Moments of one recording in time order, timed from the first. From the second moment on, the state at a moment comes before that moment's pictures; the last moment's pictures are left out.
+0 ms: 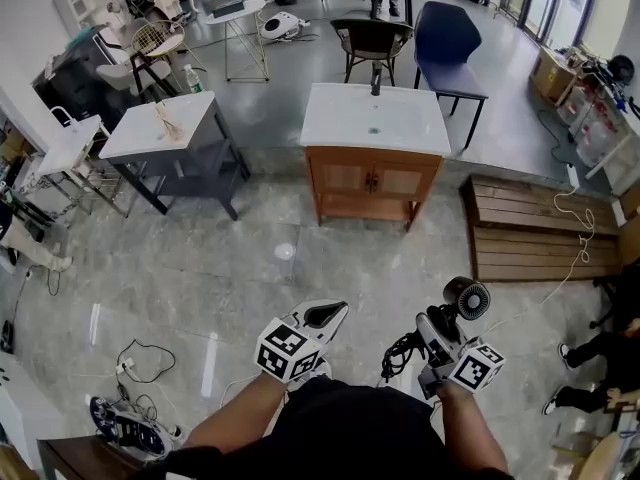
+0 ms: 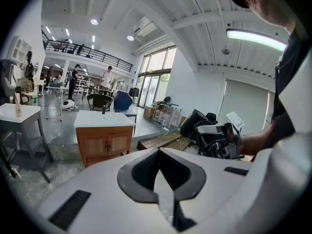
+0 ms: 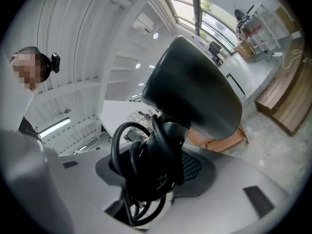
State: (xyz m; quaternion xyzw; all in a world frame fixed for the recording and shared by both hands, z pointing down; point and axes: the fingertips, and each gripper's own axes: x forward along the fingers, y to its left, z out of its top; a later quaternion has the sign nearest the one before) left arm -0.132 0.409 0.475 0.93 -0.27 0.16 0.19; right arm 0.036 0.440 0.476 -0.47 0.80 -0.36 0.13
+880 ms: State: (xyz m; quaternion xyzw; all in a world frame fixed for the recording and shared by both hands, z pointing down) left arm -0.211 0.357 0.500 0.94 -0.24 0.17 0.21; right arm -0.039 0.394 0.489 -0.50 0.77 -0.37 0.12
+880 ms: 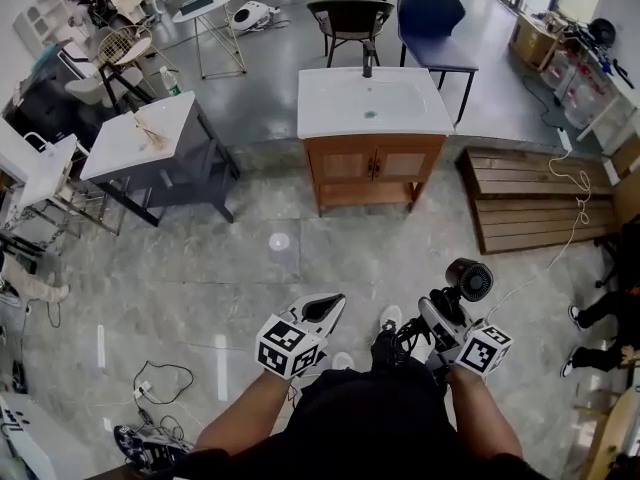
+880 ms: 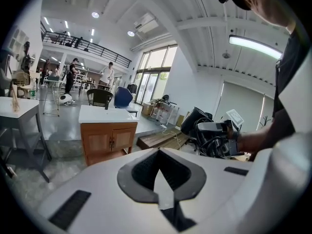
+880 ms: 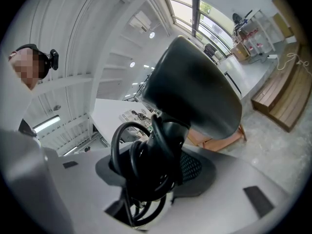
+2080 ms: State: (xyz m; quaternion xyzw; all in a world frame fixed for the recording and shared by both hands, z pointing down) left arm -0.052 0.127 0.487 0.93 -0.27 0.18 0.17; right arm 0.111 0.138 0.496 -0.46 0.80 -0.37 0.14
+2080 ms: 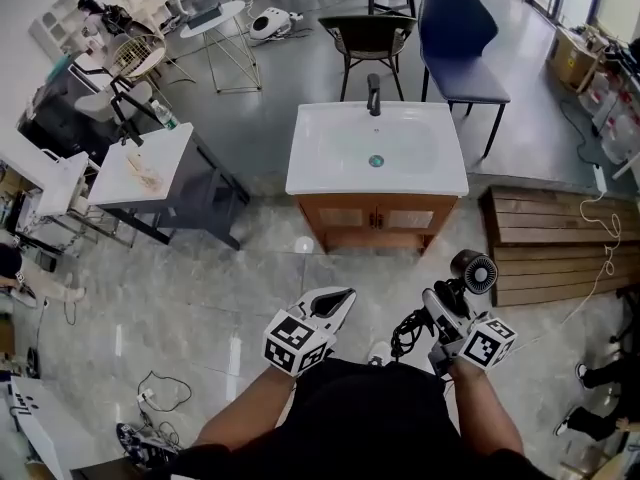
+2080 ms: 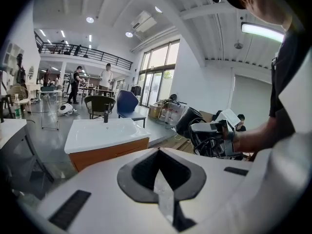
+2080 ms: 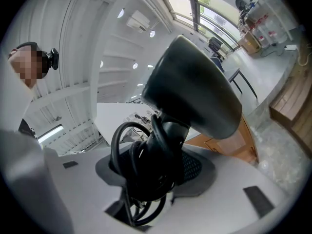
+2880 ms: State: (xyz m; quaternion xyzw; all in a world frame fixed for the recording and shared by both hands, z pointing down) left arm -0.013 0.019 0.508 0.93 -0.26 0.20 0.19; right arm 0.155 0.049 0.519 -0.47 0.78 -0.39 0.14
